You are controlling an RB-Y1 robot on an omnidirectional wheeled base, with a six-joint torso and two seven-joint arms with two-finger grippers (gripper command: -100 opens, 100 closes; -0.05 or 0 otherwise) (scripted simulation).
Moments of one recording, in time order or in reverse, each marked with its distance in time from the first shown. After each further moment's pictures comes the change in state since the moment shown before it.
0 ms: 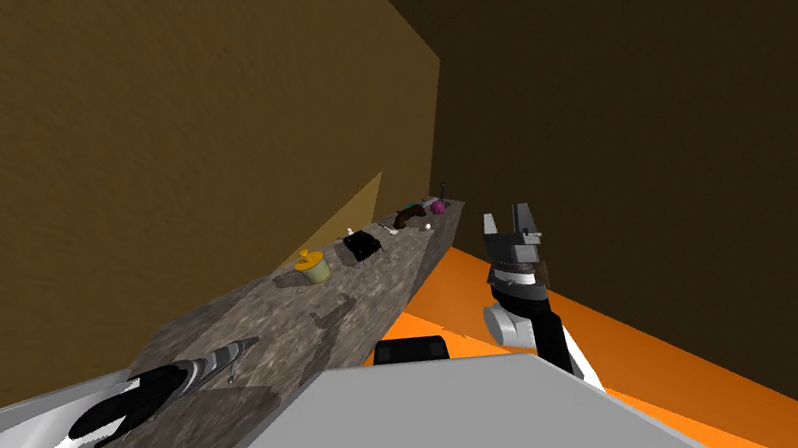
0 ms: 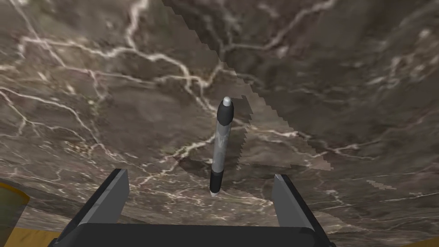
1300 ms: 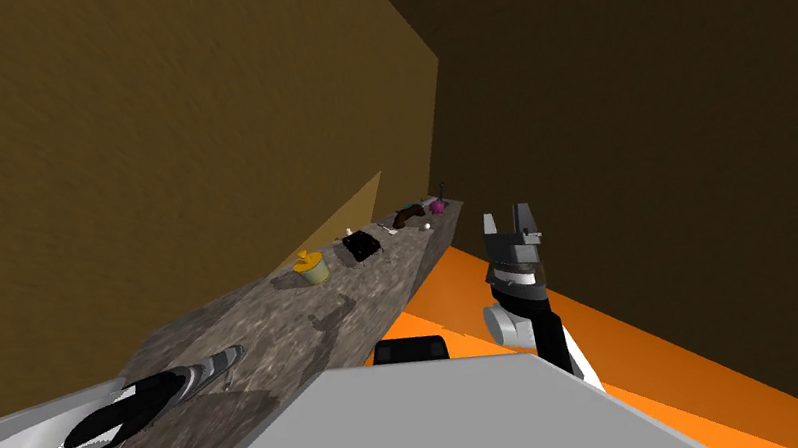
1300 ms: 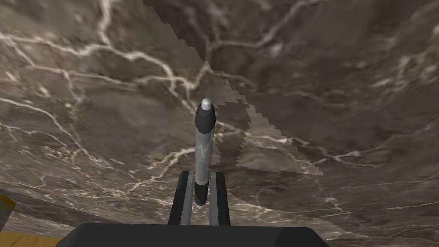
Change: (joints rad) left arm -0.009 -0.040 -0.009 0.019 -0.010 0.006 -0.011; right arm 0.000 0.000 0.000 0.000 0.000 0.000 0.000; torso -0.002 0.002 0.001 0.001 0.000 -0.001
